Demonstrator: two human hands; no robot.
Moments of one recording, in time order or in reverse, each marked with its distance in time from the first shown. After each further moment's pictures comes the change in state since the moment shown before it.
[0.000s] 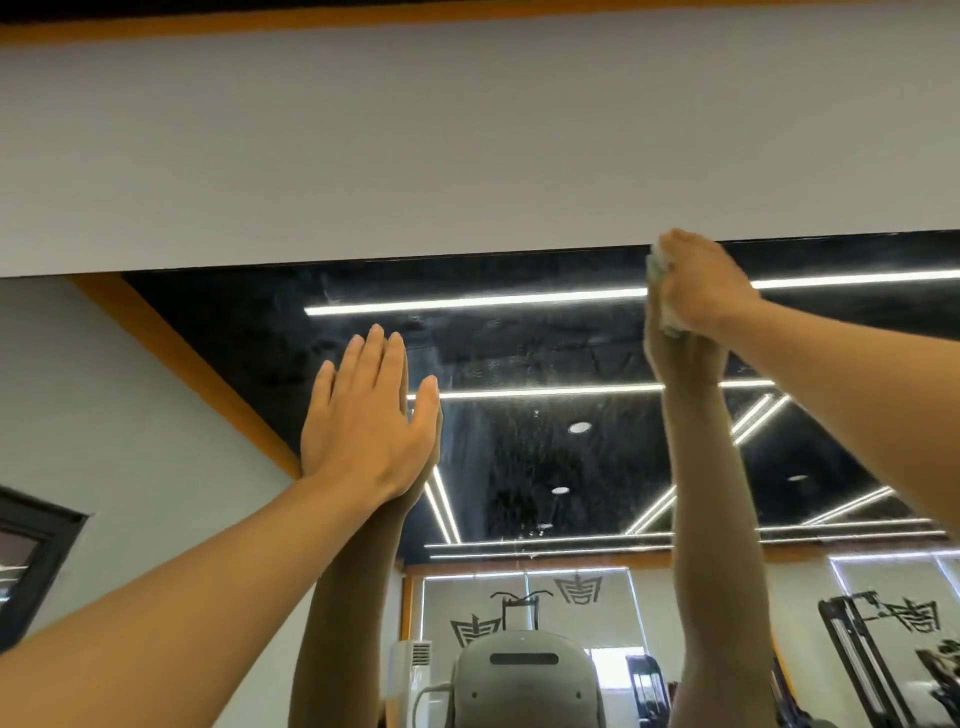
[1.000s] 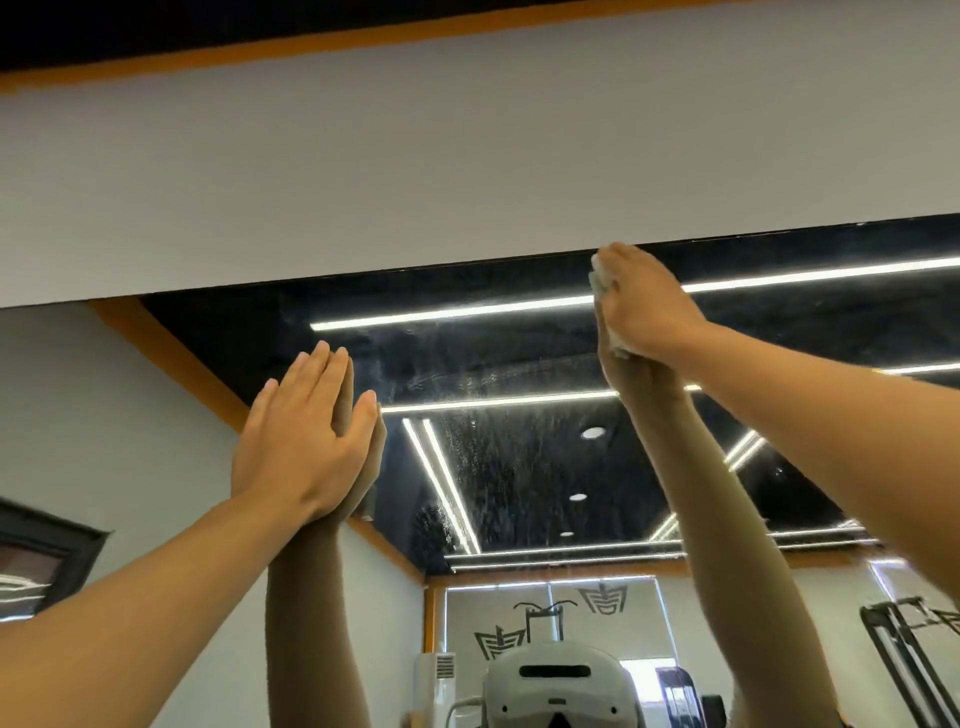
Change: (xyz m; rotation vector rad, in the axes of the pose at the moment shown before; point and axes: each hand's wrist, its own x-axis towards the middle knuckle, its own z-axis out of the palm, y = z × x) left_hand 0.001 -0.002 0.003 -0.038 0.089 -0.012; right_hand -0.009 0.015 0.009 0.197 0.048 -0.158
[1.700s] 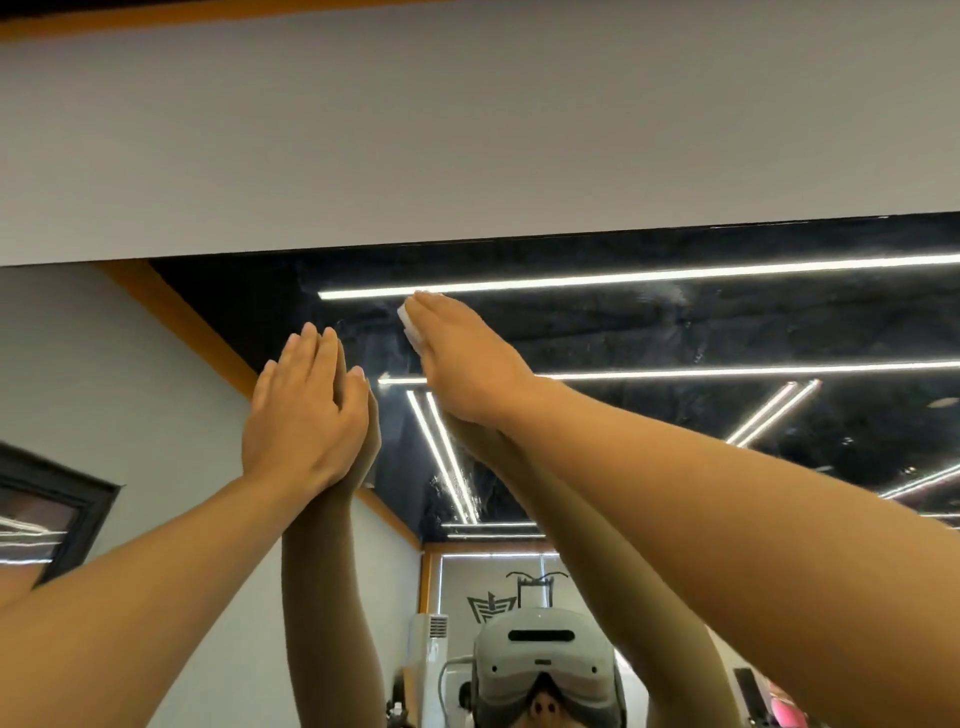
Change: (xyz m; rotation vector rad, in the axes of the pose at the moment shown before) left_hand -0.007 -0.007 0.001 -0.017 0.026 -0.095; right_hand -0.044 -0.134 0.071 0.221 -0.207 -0.338
